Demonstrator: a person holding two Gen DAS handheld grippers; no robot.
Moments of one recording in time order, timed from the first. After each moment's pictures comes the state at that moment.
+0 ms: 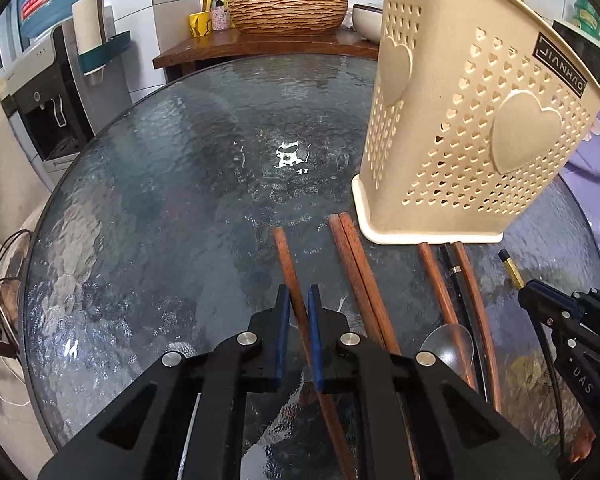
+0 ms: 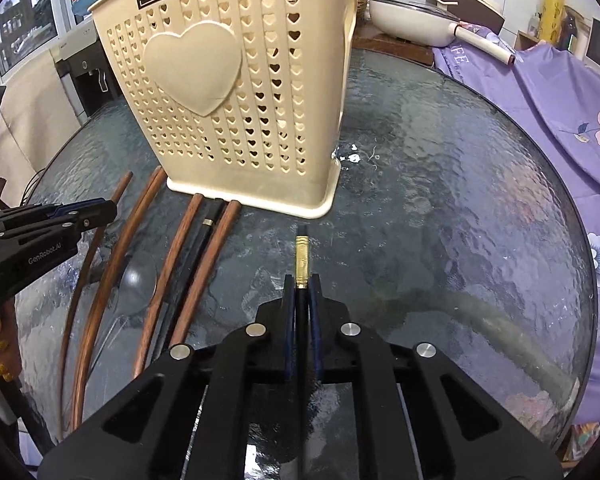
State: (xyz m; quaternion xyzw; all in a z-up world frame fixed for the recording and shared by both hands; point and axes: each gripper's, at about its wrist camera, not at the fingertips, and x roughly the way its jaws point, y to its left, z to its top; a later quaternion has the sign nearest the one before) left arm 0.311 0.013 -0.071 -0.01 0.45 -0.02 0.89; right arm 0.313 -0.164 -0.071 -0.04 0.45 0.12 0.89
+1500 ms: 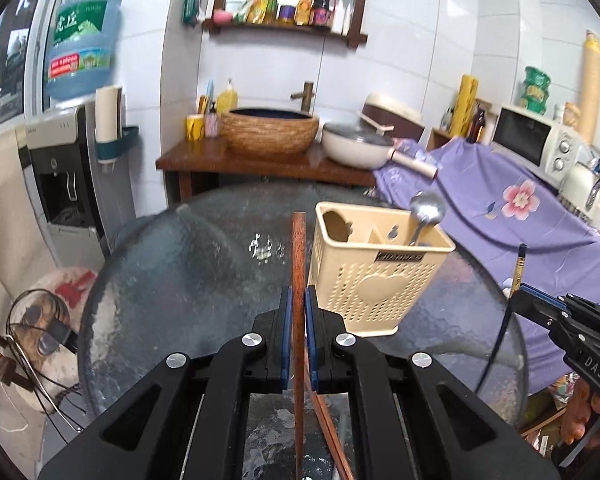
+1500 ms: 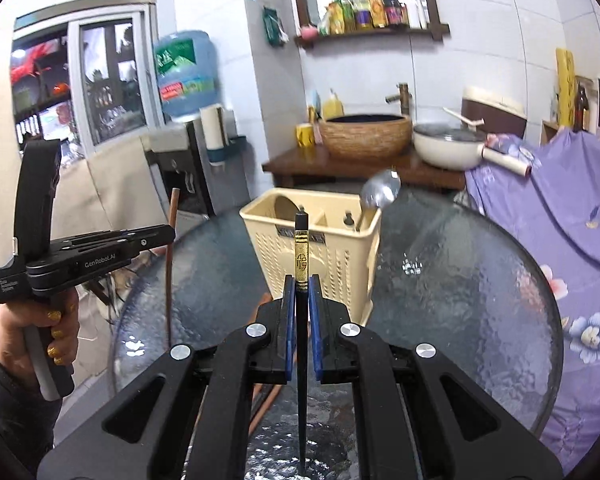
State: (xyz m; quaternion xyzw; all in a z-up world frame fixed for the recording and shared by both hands) left arm 0.226 0.018 0.074 -0.05 0.28 -0.07 0.96; right arm 0.230 -0.209 0.084 0.01 0.25 0.26 0.93
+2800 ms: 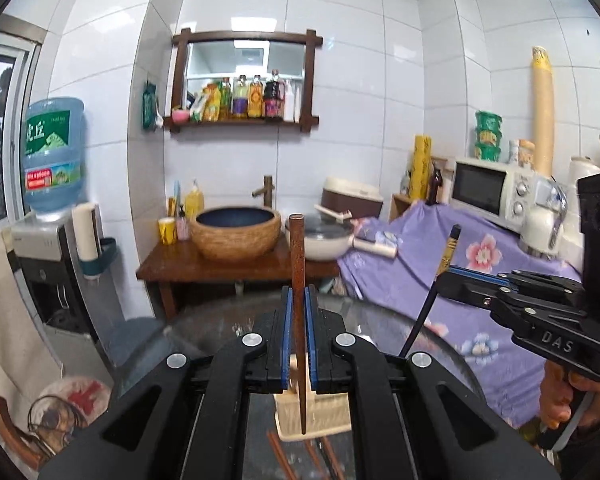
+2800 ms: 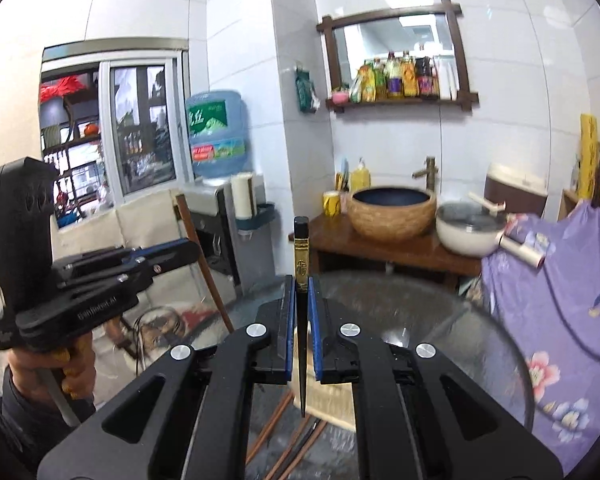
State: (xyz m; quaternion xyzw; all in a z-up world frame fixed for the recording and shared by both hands) left arm 0.228 -0.014 0.220 0.00 0.15 -0.11 0.98; right arm 0.265 -0.196 0.239 0.00 0.16 0.28 0.95
